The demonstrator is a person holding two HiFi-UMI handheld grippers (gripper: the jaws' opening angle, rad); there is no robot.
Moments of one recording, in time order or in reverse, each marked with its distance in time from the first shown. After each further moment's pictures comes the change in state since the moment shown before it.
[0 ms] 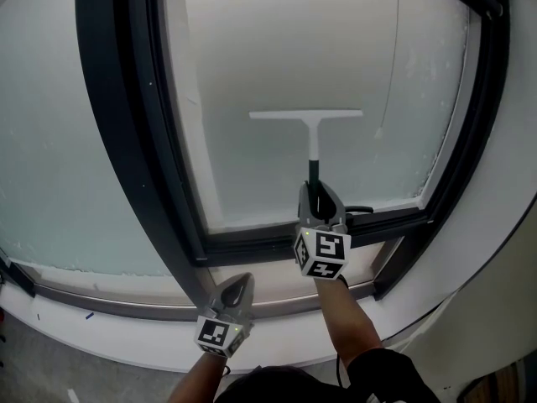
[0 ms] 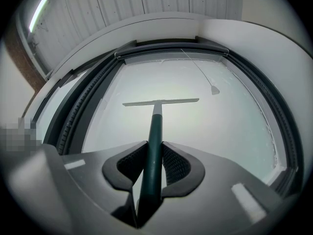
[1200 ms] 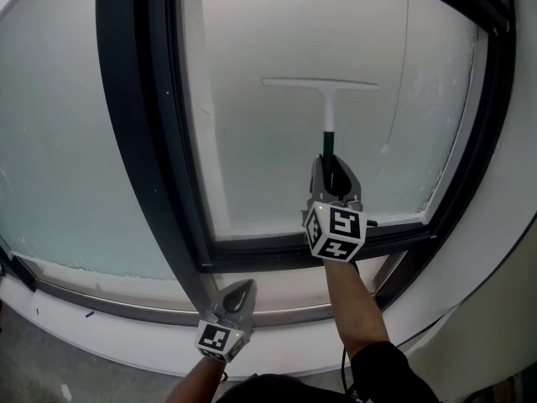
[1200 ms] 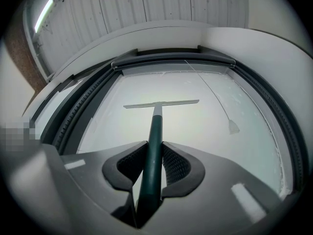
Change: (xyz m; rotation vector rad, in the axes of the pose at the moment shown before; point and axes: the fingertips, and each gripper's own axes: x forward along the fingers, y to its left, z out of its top) left arm -0.002 0.003 0.009 0.035 -0.005 0.010; right arm 0.037 -0.006 0.086 -0.022 -0.109 0.002
